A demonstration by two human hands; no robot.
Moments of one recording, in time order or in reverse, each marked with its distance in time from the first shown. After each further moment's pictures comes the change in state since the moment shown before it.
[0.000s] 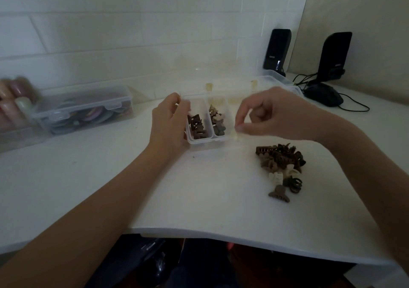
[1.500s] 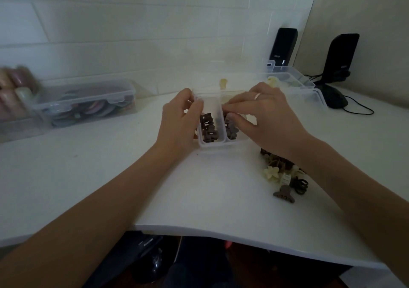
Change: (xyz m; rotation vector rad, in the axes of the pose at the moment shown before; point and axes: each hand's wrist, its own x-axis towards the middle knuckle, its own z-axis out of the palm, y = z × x) left_hand -0.011 0.013 0.003 -0.046 -0.029 0.082; right_hand 0.020 0.020 0.042 -0.569 0.450 -0.195
